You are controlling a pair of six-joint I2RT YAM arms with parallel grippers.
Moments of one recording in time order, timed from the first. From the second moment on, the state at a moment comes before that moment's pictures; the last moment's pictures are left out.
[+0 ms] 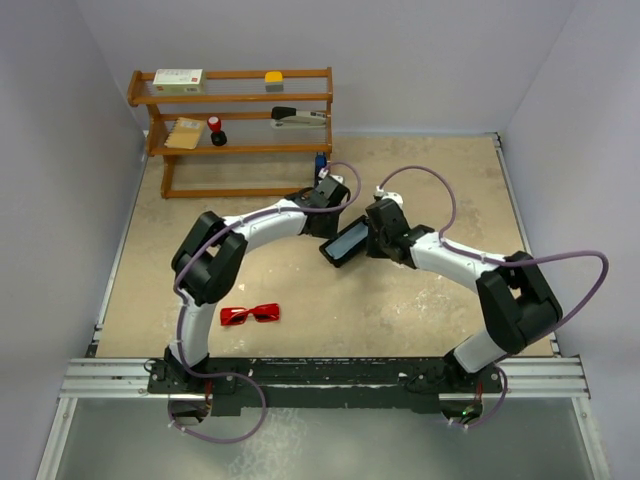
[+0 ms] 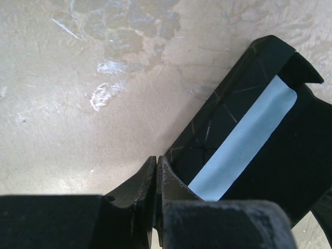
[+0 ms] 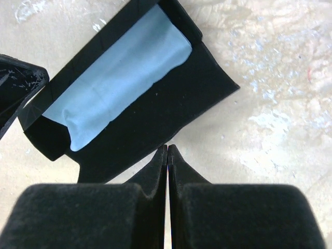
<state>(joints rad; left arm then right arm) -0.72 2.06 1.51 -0.43 -0.17 -0.49 0.56 1.57 0.91 -0.25 0.24 0.51</state>
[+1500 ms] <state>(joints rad) -0.78 1.93 1.43 -0.43 -0.19 -0.55 0.56 1.36 0.84 -0.33 0.30 0.51</state>
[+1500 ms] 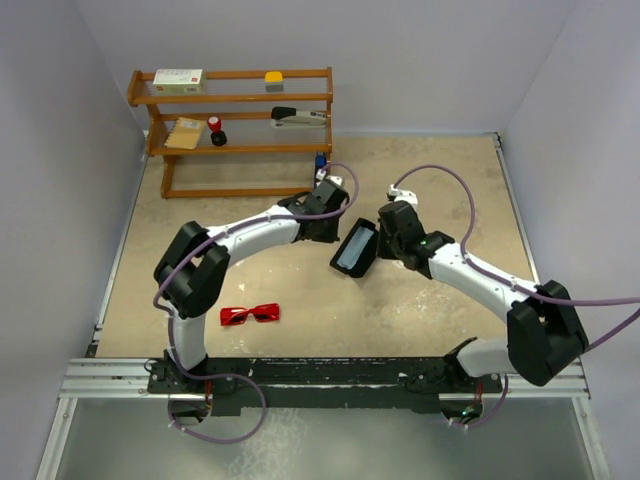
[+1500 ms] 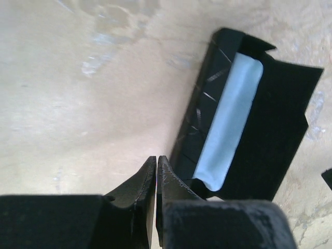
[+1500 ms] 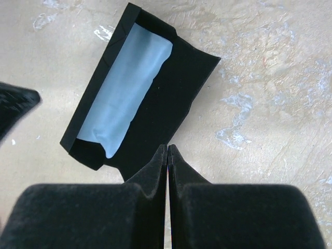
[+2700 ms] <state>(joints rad) -0.54 1.65 1.15 -0.39 -0.14 -0.57 0.70 1.50 0.86 -0.30 0.11 0.46</state>
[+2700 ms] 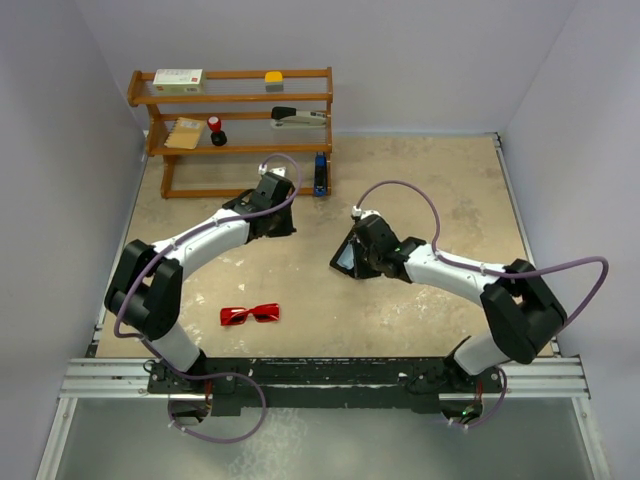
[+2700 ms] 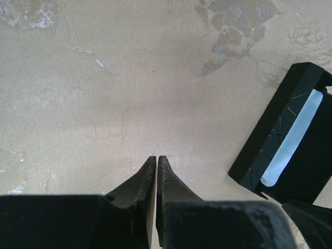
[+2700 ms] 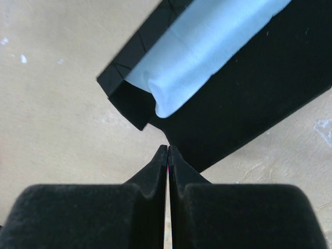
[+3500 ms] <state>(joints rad) -0.54 1.65 1.15 -0.38 -0.12 -0.58 0.68 1.42 0.76 -0.38 0.23 0.49</state>
